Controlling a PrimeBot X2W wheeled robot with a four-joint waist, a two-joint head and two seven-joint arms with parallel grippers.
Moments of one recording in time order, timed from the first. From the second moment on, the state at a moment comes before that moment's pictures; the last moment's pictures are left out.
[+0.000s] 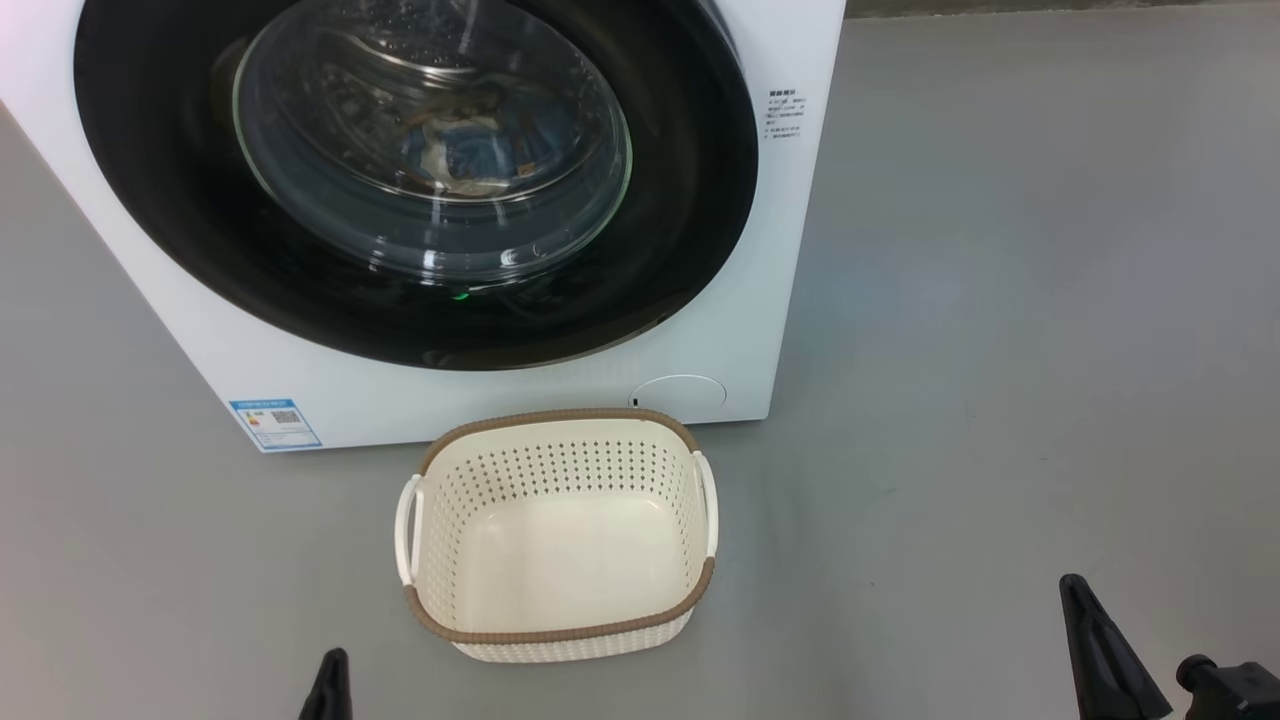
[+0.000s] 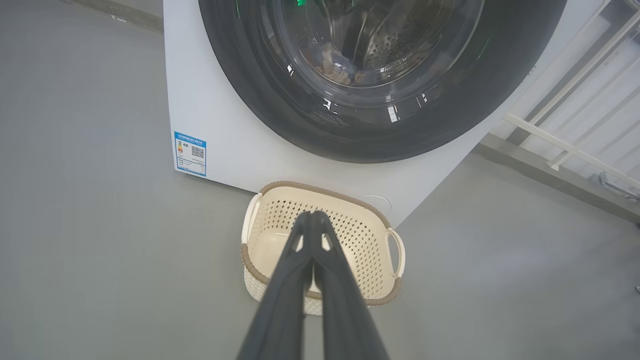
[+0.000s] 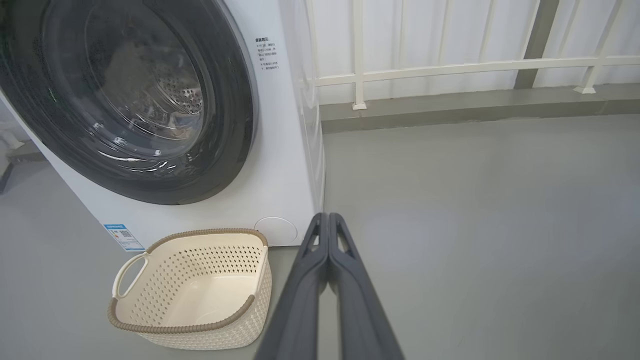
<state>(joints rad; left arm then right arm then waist) 0.11 0.02 -0.06 0.22 -0.47 -0.11 -0.23 0.14 -0.05 -0.13 0.06 0.17 0.14 -0.23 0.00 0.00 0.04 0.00</state>
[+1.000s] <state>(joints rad) 0.08 0.03 -0.03 0.23 -0.78 -0.11 -0.14 0.10 -0.06 -0.12 0.11 0.57 0.14 -0.16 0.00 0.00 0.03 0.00</state>
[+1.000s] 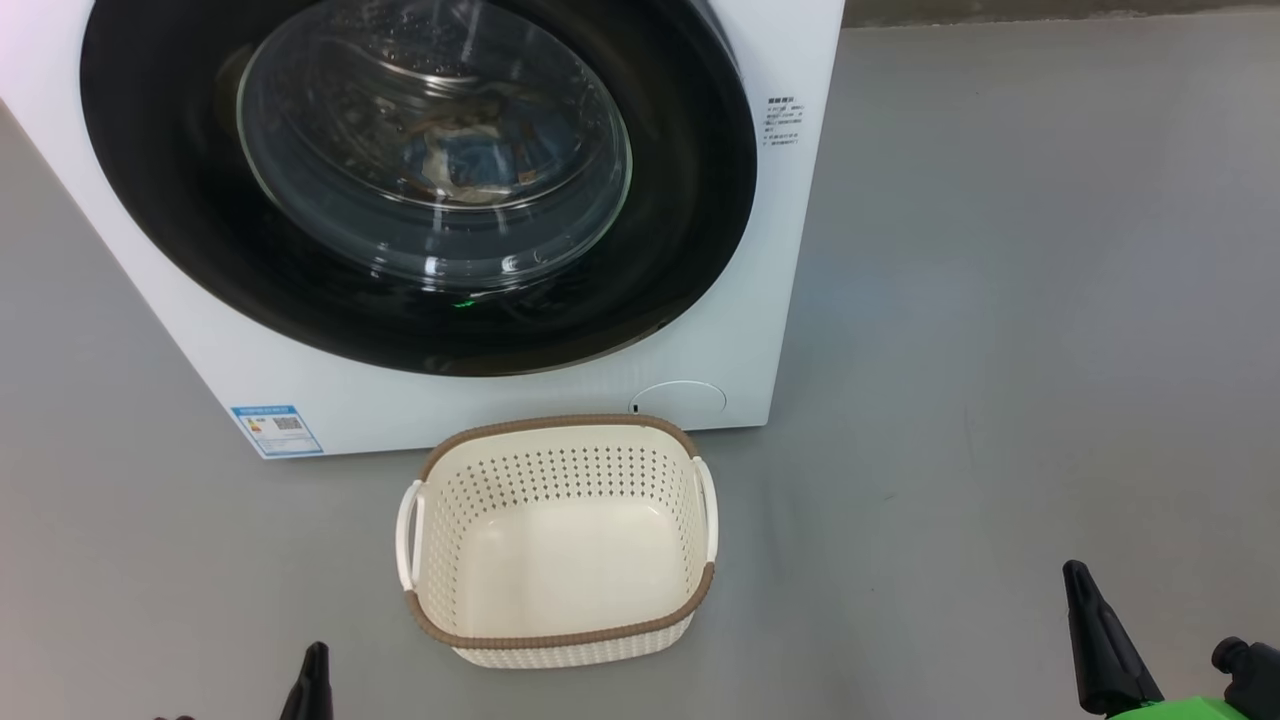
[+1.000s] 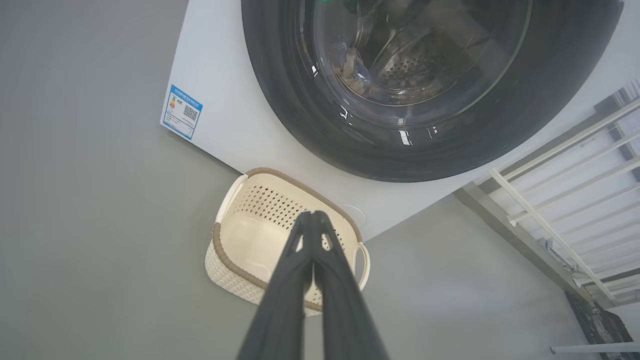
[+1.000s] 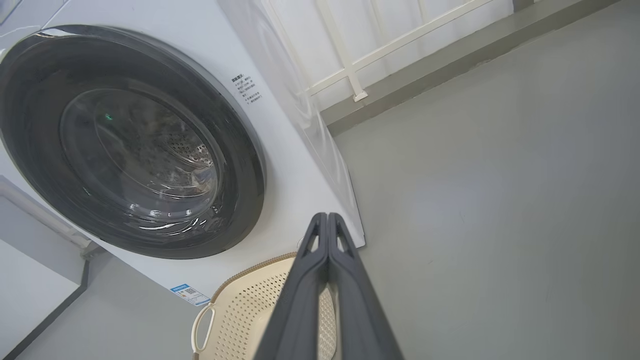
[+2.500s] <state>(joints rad) 0.01 0.04 0.01 0.25 -1.22 -0.12 -0.02 0.02 -0.06 -0.11 0.19 1.12 0.14 -0.03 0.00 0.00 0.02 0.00</state>
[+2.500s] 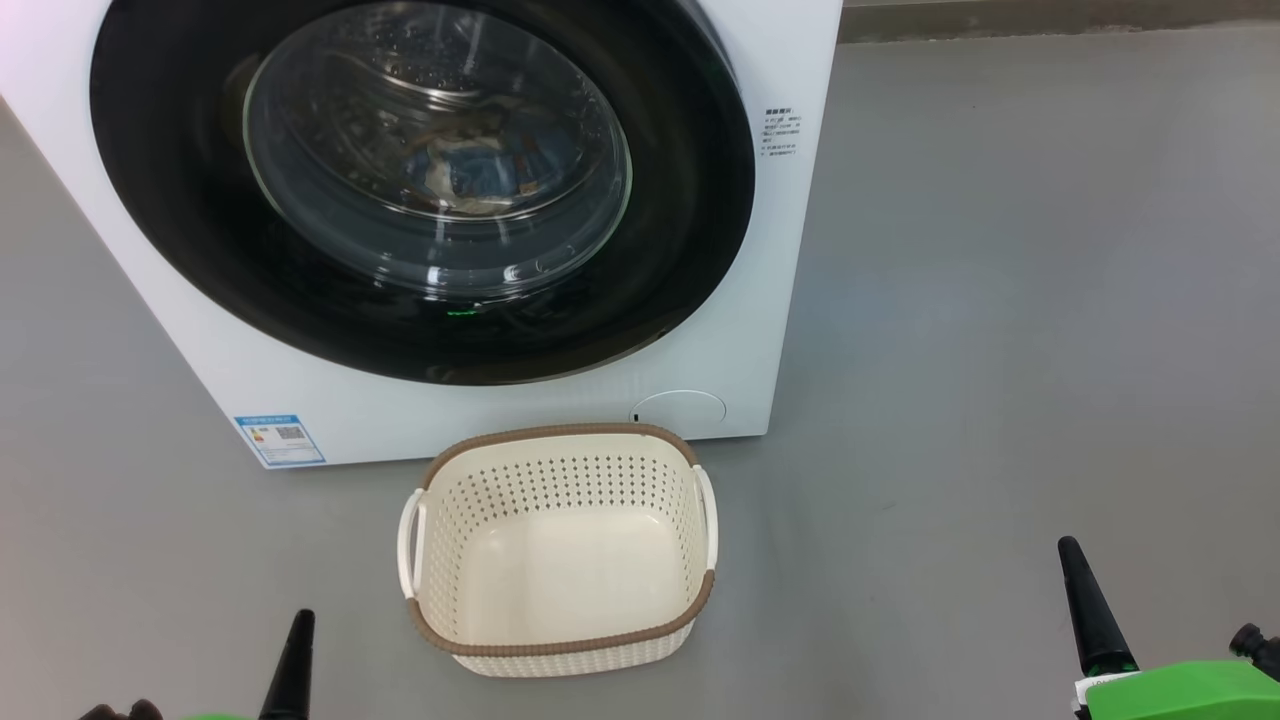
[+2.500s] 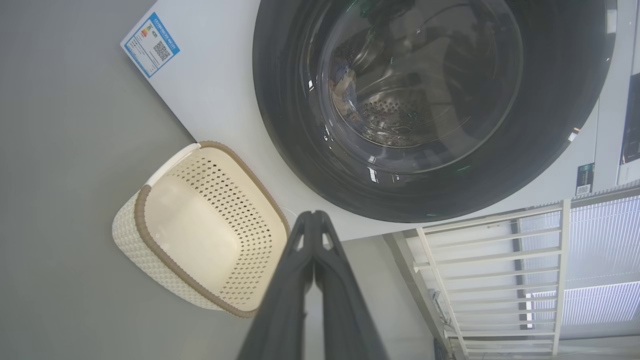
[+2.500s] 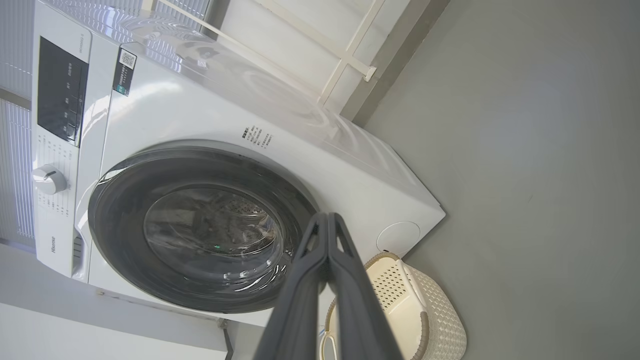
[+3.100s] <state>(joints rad) -0.03 0.04 0.04 0.26 -1.39 -0.12 0.03 -0.02 -0.06 -0.11 0.23 1.34 0.14 0.02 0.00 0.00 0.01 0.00</state>
